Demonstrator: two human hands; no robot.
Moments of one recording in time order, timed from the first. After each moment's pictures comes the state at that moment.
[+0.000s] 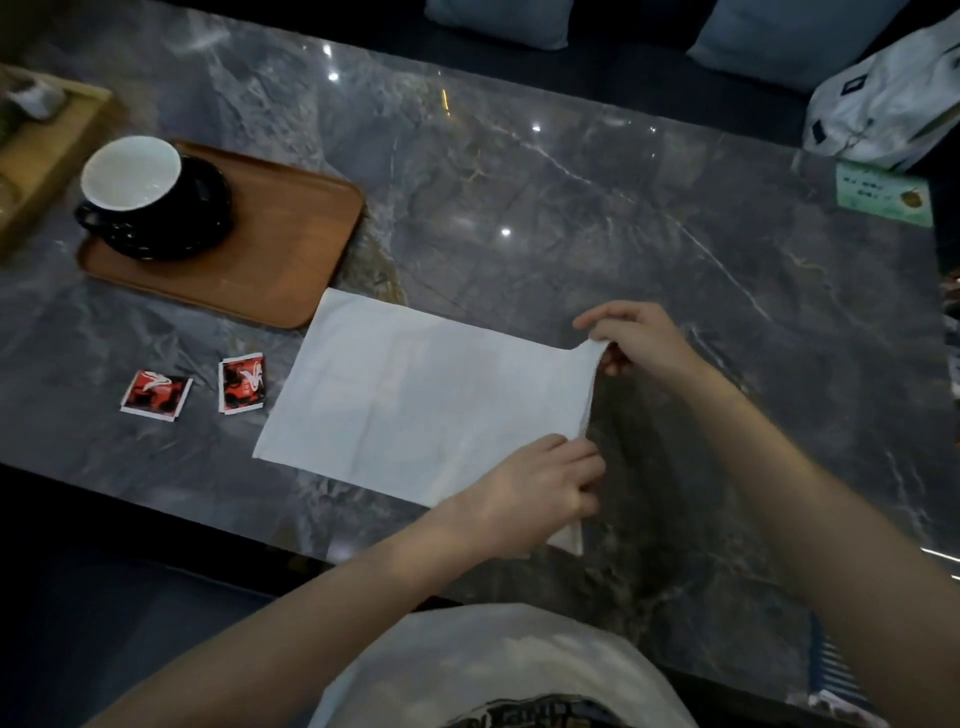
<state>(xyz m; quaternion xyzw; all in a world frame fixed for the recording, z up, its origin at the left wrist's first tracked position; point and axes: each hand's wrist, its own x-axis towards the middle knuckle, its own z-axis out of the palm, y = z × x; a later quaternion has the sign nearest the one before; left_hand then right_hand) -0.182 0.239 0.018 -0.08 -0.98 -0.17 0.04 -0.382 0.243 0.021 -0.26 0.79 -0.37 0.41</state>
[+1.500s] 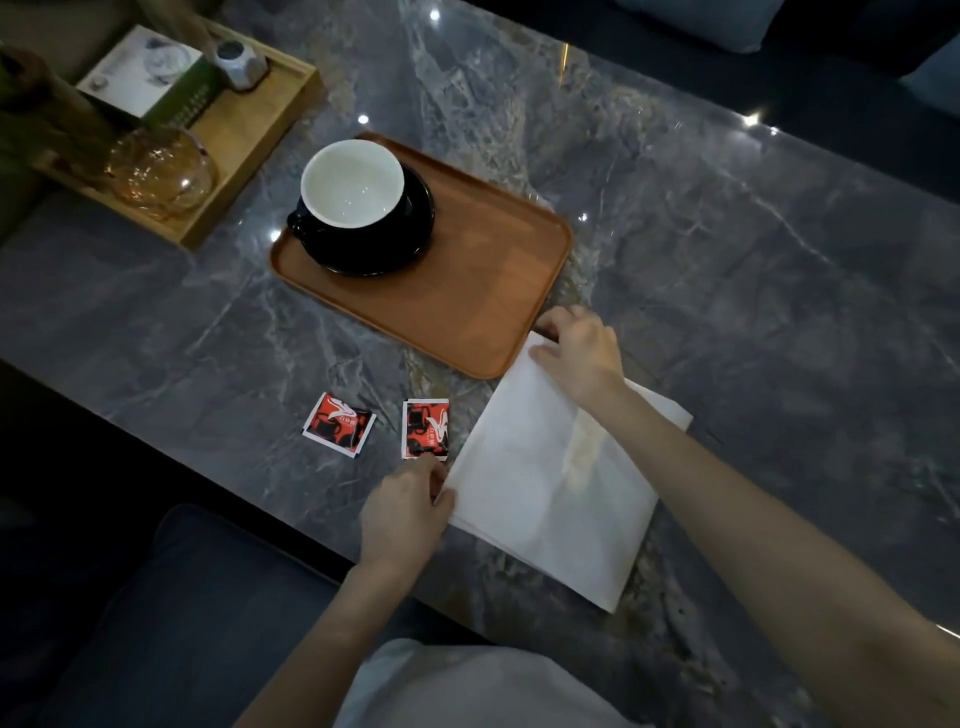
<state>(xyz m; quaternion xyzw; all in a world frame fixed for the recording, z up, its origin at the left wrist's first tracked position) 0.018 0.073 -0.028 0.60 -0.73 -0.34 -0.02 -0.211 0.015 -0.037 -0.54 0.81 -0.09 0.20</state>
